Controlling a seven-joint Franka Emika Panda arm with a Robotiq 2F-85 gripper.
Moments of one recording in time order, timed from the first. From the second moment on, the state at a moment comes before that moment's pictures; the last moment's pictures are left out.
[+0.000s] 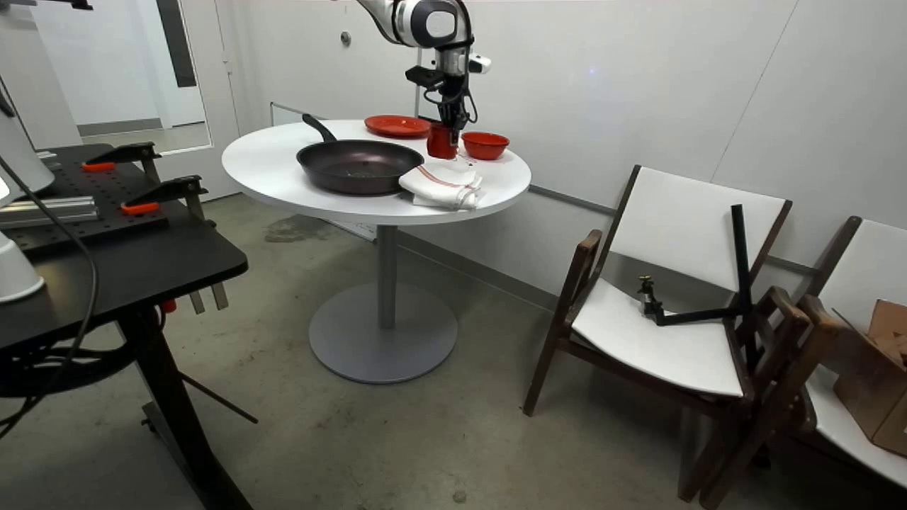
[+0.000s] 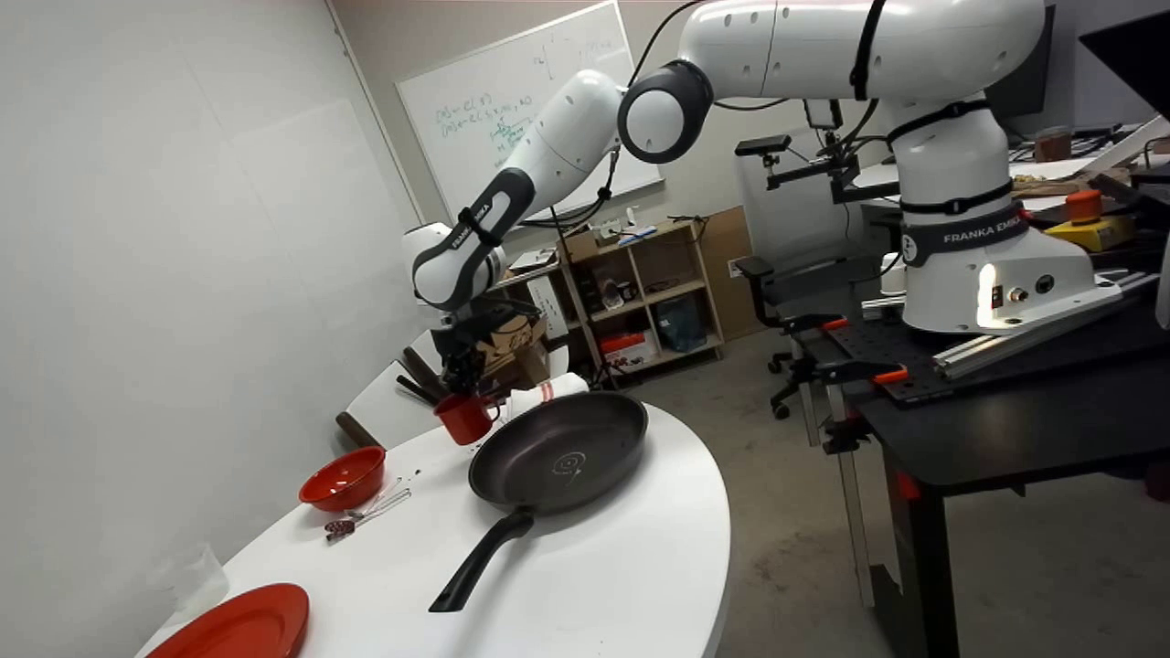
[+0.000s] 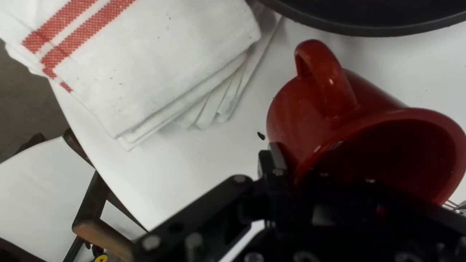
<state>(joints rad) -0.13 1.21 -0.09 -0.87 0.08 2.22 0.14</state>
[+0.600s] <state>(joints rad) -0.11 1.25 -0.09 -0.83 0.05 2.26 0.06</state>
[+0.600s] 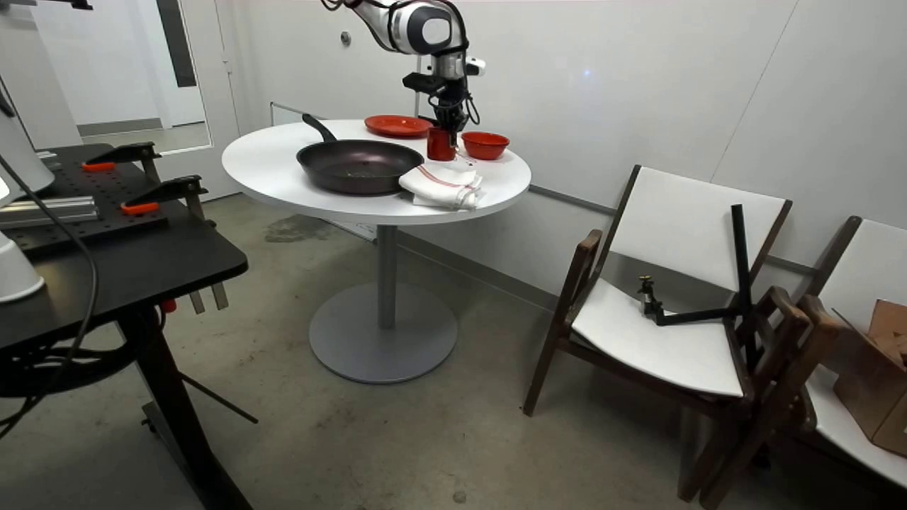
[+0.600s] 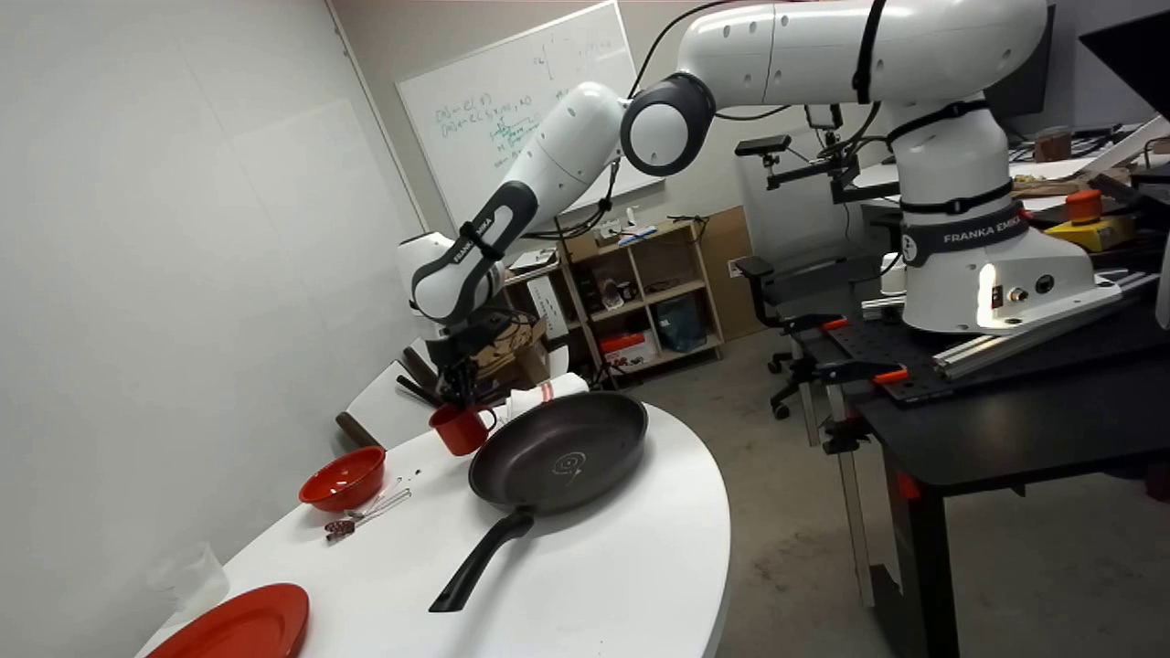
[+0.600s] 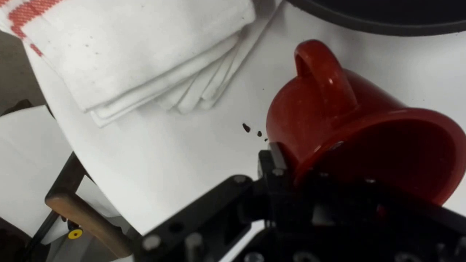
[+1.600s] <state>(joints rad) -0.12 1.29 -0.07 -0.82 0.05 2.28 -0.03</state>
